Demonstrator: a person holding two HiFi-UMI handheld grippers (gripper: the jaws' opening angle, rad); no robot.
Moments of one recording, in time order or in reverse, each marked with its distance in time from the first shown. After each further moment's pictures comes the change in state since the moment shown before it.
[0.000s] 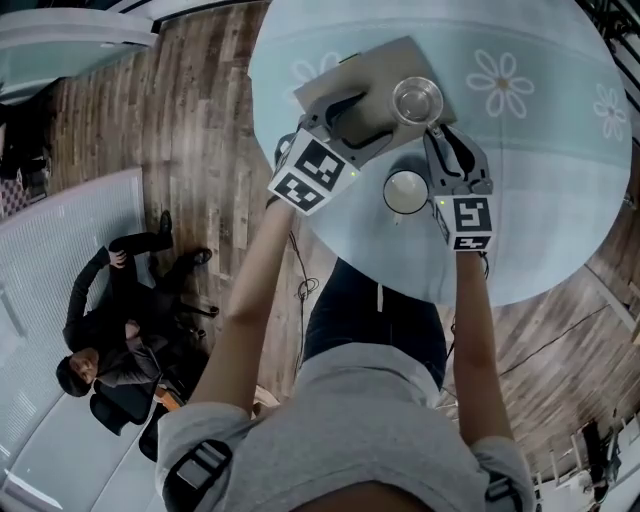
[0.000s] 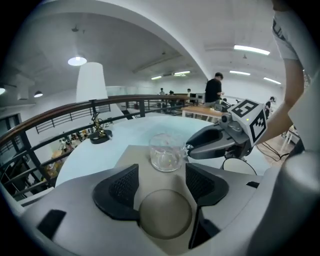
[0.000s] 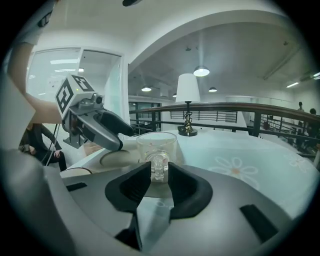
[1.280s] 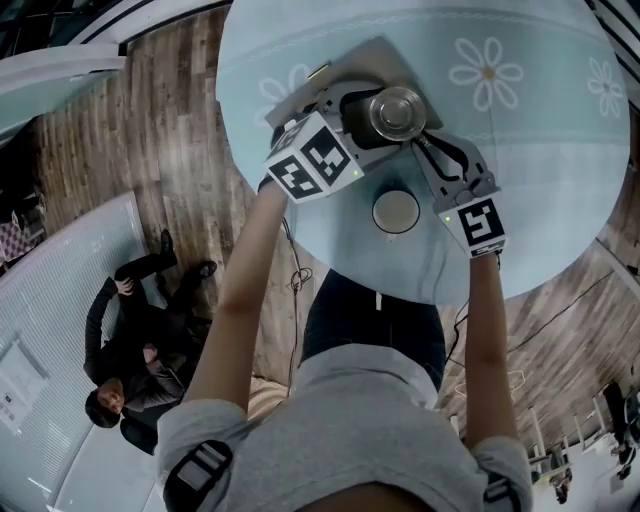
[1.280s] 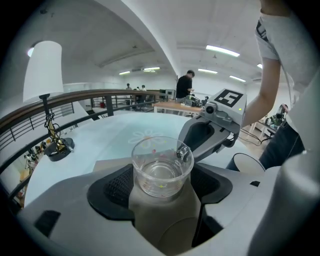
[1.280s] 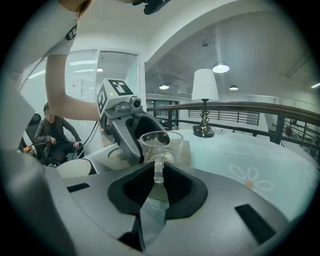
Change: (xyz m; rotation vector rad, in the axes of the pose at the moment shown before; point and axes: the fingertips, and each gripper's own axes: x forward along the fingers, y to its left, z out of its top) left arm 0.058 -0.013 0.023 0.199 0.024 -0.351; right arm 0.009 0.005 0.012 -0.157 -0.009 0.236
